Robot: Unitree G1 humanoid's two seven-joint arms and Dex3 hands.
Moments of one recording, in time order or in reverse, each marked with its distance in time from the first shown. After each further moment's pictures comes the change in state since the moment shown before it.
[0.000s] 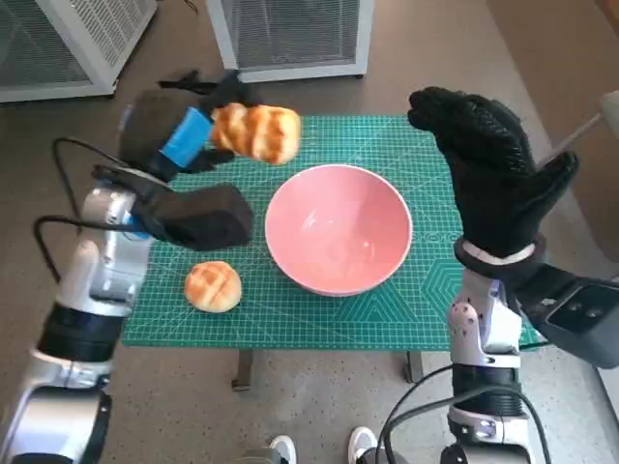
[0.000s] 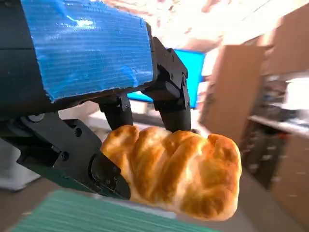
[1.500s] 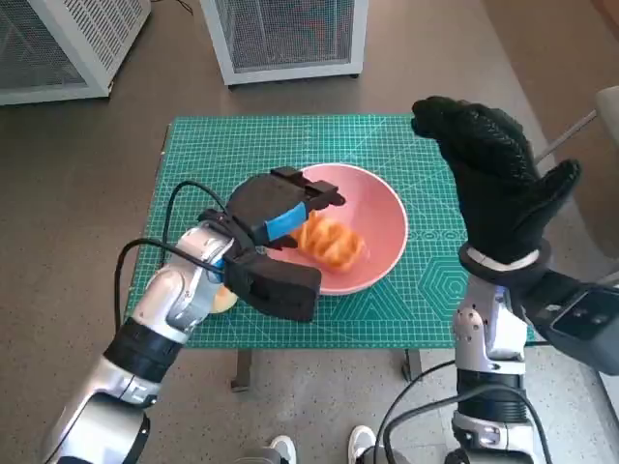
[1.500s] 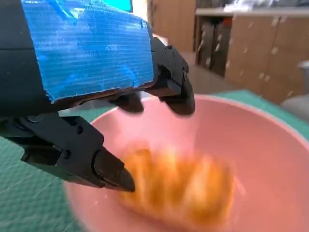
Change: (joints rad) left arm 0.075 -0.100 -0.187 0.036 0.108 -0.045 -0.308; right arm 0.033 -0.010 -0.005 -0.032 0.000 0.019 0.004
